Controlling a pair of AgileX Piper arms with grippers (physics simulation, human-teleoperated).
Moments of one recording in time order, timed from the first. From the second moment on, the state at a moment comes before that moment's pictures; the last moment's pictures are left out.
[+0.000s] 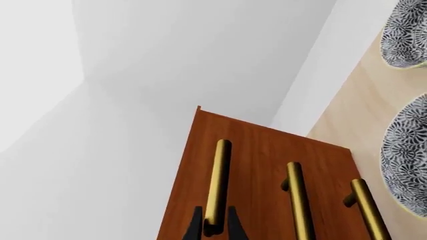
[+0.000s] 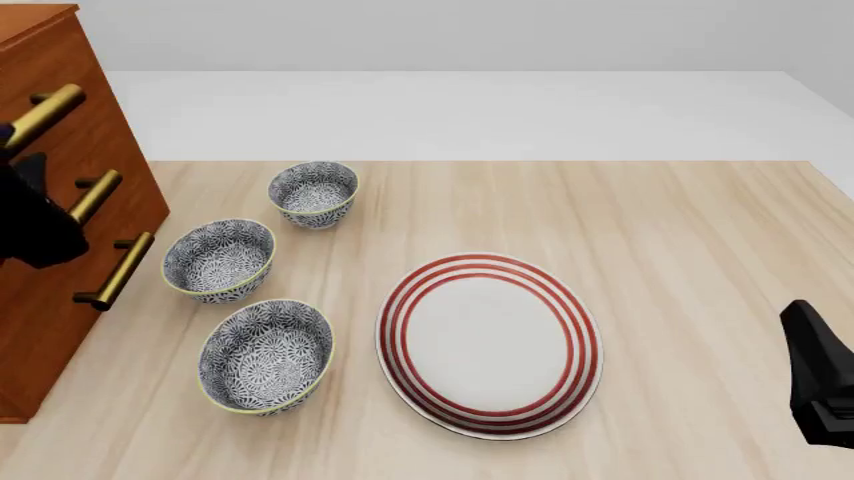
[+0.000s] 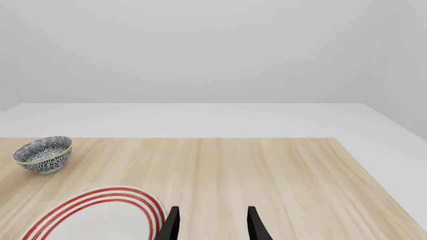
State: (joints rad) left arm 0.20 1.15 -0.36 -0.79 1.32; right arm 0.00 0.01 0.00 0.00 0.00
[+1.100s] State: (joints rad) left arm 0.11 1.08 -0.39 -0.64 1.41; right arm 0.00 0.01 0.00 0.00 0.00
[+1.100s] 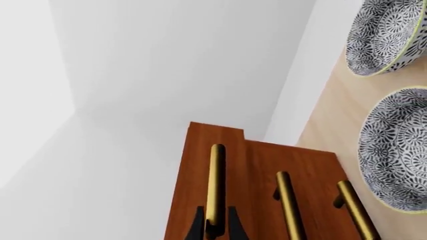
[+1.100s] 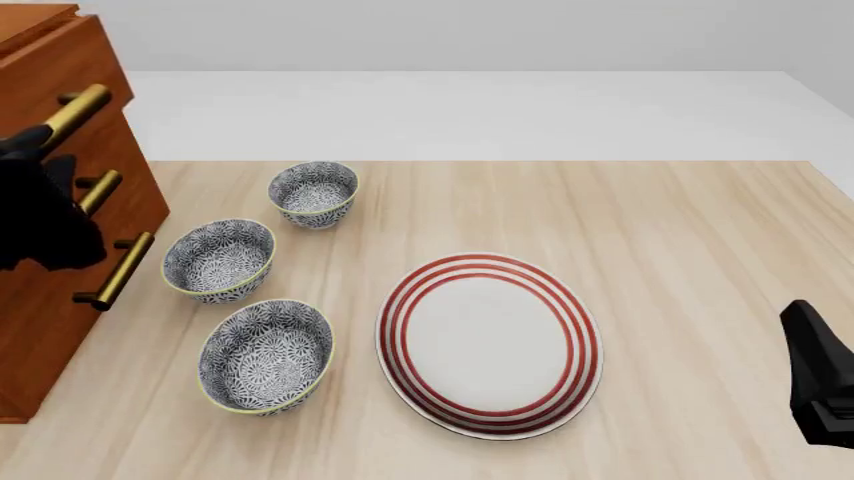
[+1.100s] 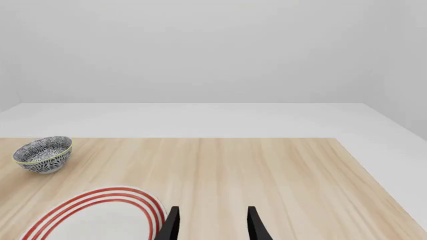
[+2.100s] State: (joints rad) left arm 0.05 1.05 -0.41 -0.54 1.44; right arm 0.00 0.01 0.00 0.00 0.00
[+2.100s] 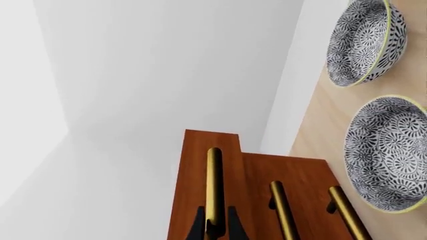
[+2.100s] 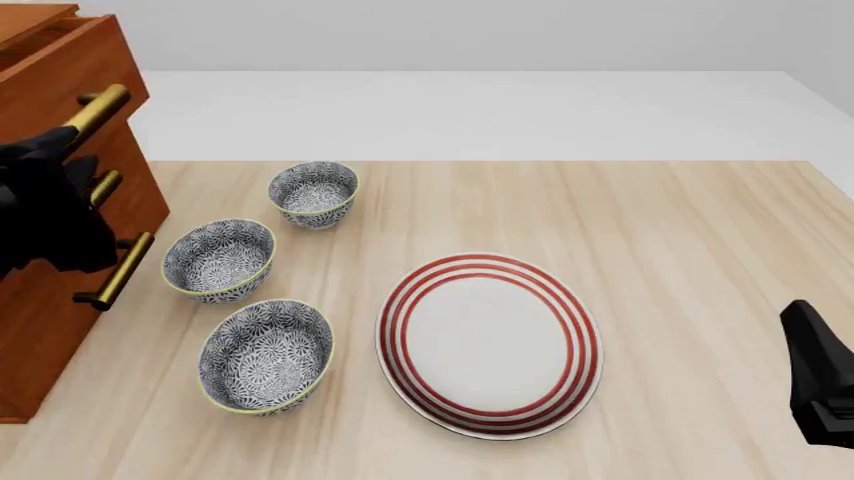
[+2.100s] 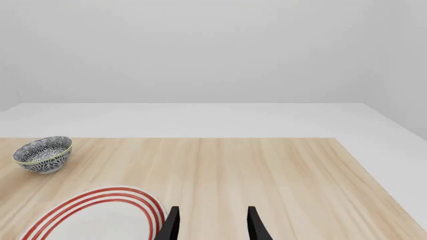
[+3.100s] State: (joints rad) left arm 0.03 1.04 -0.42 -0.51 1.43; right arm 0.00 0.01 0.00 0.00 0.00
